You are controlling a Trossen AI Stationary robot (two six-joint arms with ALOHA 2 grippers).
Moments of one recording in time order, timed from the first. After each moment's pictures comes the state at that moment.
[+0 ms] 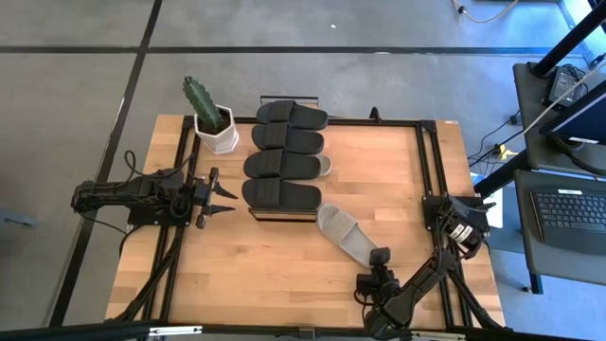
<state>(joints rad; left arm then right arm) 0.04 0.01 0.10 -0.29 0.14 0.08 0.88 2.18 1.42 -1.28 0.55 0.86</state>
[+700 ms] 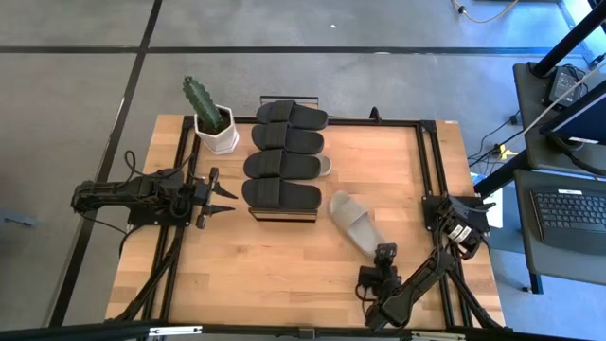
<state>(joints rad) 0.04 0.01 0.10 -0.29 0.14 0.08 0.88 2.19 1.42 -1.40 0.54 1.01</state>
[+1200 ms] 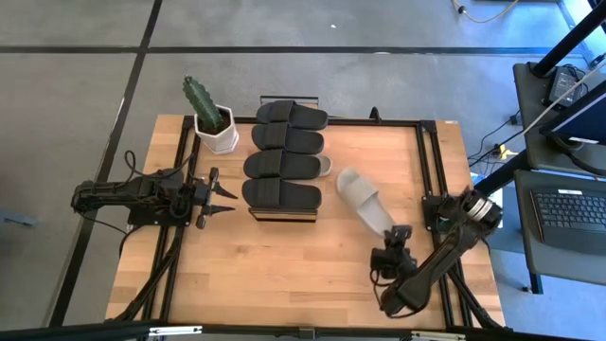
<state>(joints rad) 0.04 0.01 0.10 -0.29 0.14 0.11 0.88 1.95 1.27 -1.56 0.65 1.11</state>
